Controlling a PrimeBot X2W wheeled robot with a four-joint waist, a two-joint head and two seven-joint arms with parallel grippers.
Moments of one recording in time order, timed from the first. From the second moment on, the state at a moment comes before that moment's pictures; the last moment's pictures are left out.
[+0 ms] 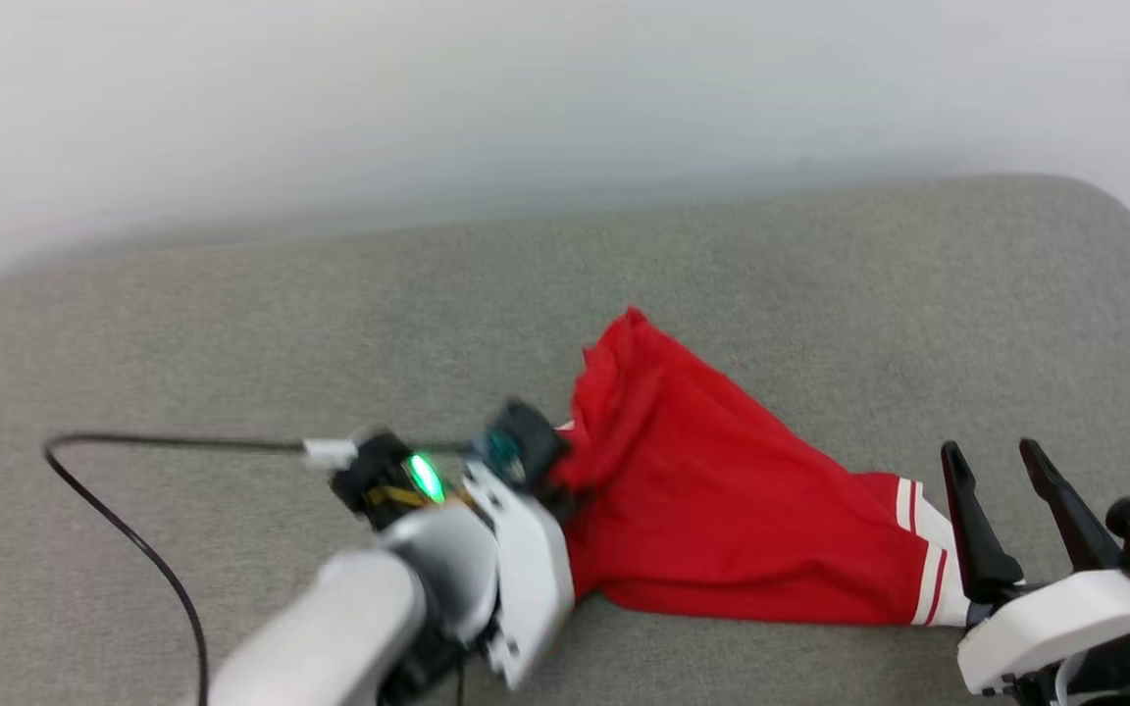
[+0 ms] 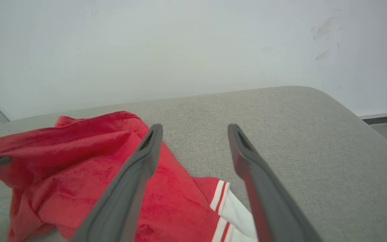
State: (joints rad) left arm -0.53 0.40 -0.80 0.12 -0.56 -0.08 0.42; right arm 0.04 -0.06 -0.06 -0.13 0.20 0.13 0.11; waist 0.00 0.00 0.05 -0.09
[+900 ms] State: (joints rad) left arm -0.16 0.43 -0.88 0.03 -0.64 0.05 0.37; right arm 0.11 -0.05 -0.09 -0.19 0.20 0.13 0.17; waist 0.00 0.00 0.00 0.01
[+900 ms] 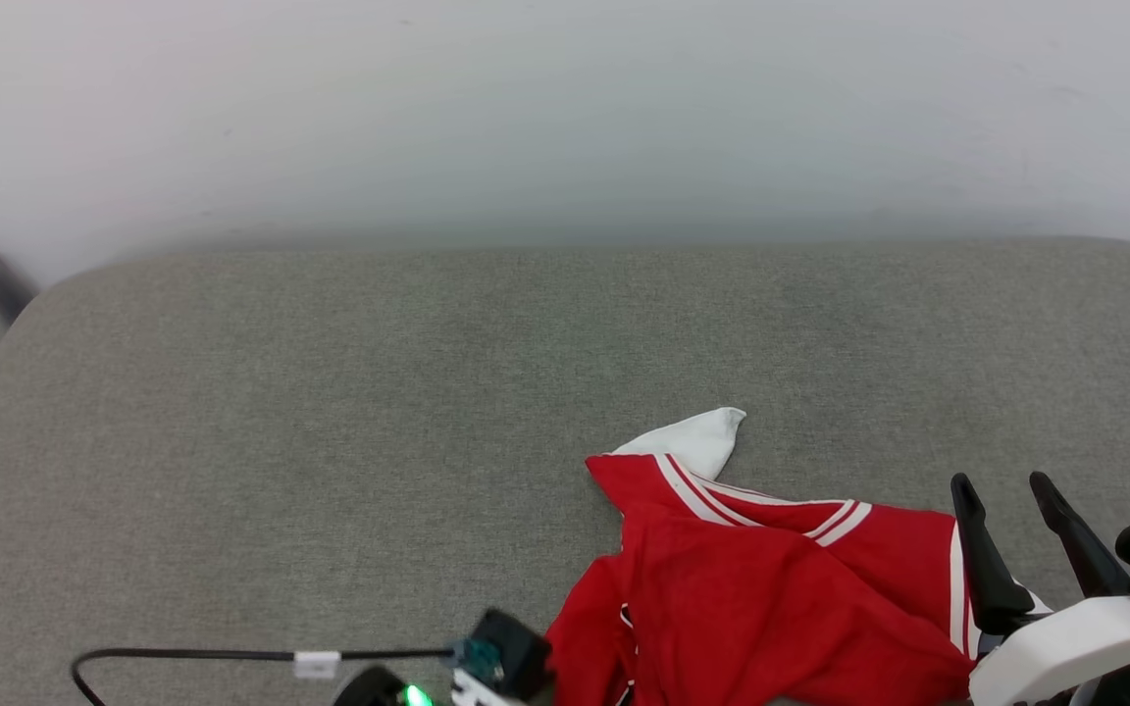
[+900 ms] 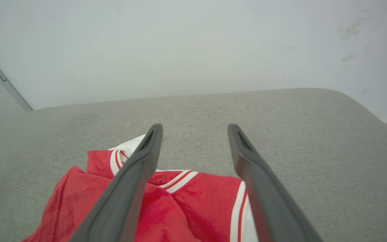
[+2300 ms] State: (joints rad) left arm -1.01 0.30 -1.04 0.68 -0.78 -0.13 0.62; right arm -0.08 -0.05 0.00 -0.12 0.26 0.13 0.07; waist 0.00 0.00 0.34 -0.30
